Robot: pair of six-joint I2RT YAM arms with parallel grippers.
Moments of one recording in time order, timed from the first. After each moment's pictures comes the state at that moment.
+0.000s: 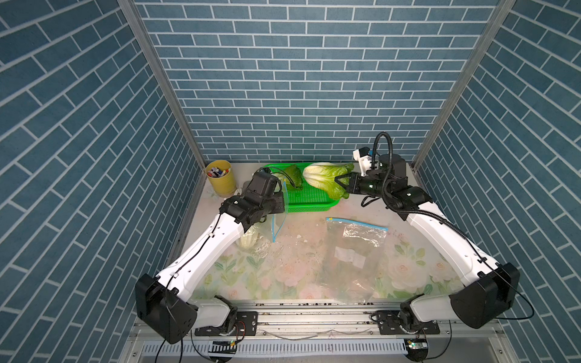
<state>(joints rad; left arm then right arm) -0.52 1.33 1.29 -0.73 -0.14 -0.50 0.49 1.38 1.35 -0.37 -0.50 0.52</state>
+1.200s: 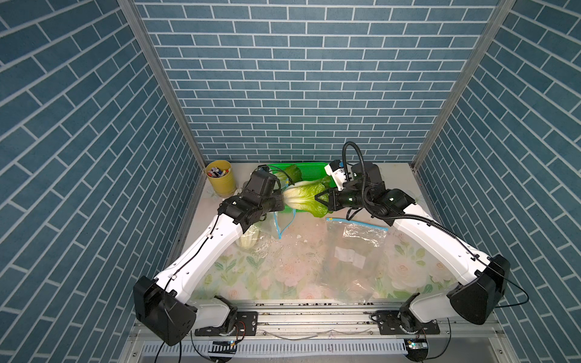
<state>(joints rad) -0.52 1.31 1.29 -0.70 -0.15 -0.50 0.71 1.44 1.42 -0.55 -0.40 0.37</state>
